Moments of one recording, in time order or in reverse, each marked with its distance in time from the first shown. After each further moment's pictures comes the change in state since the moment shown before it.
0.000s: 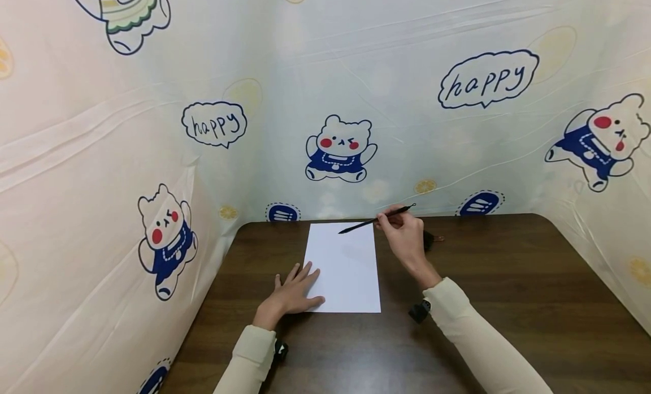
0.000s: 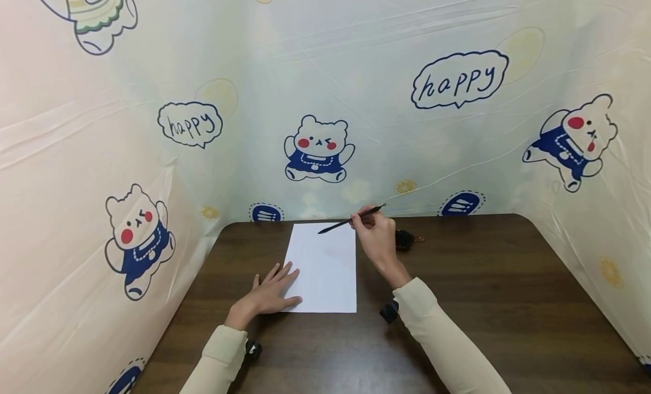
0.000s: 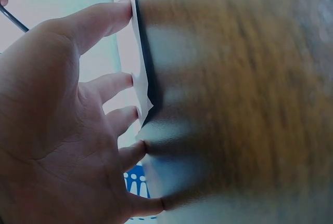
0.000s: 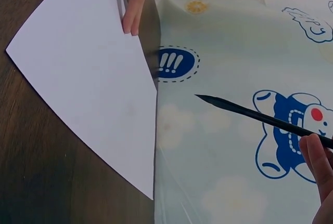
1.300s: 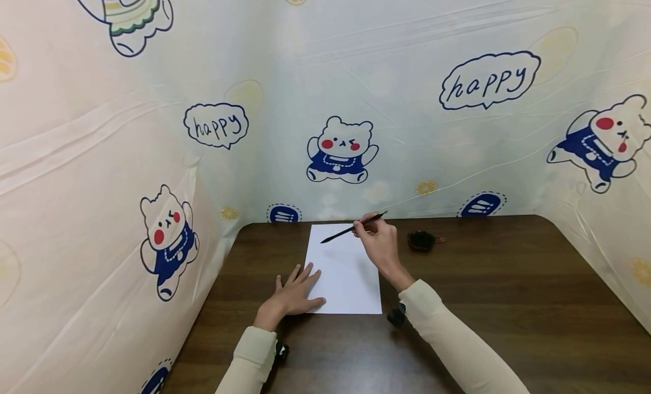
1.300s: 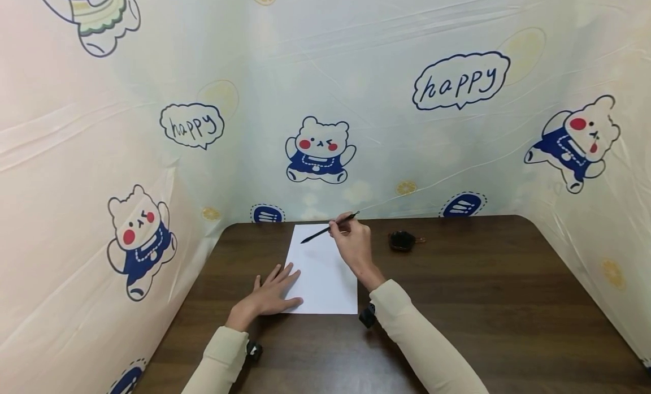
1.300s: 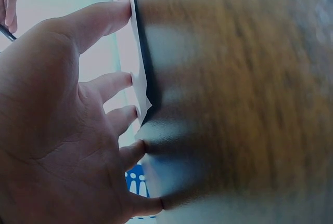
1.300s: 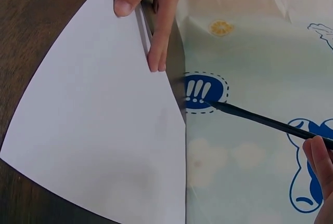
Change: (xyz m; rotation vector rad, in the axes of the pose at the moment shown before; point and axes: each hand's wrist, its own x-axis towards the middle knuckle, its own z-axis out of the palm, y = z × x) left_hand 0.001 0.002 0.001 0.027 0.006 -0.028; right_hand -0.013 0.043 0.055 -0.010 -0.096 0.023
